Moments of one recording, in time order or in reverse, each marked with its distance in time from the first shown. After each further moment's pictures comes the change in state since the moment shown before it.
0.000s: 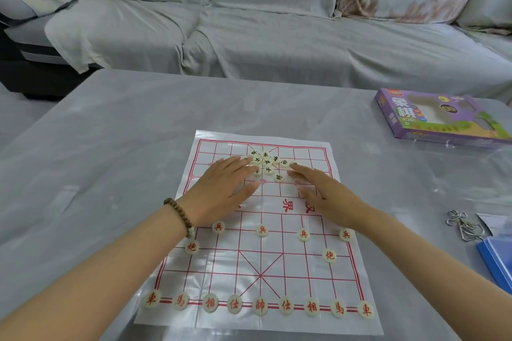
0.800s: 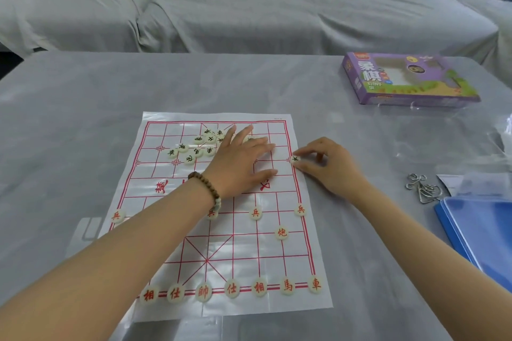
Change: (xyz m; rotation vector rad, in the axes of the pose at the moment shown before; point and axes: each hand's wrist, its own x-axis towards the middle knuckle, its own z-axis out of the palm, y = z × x) left_hand 0.076 0.076 0.038 0.142 0.043 0.072; right_hand -0.019 0.076 -0.017 0.187 0.325 0.160
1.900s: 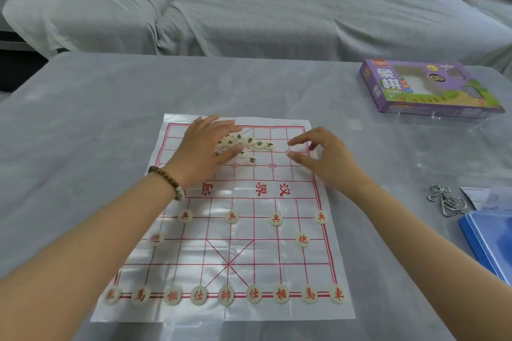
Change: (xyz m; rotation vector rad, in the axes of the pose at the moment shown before) left_hand -0.031 -0.072 -0.029 -0.206 0.206 -0.124; right_hand 0.020 -0.043 0.013 0.028 0.024 -0.073
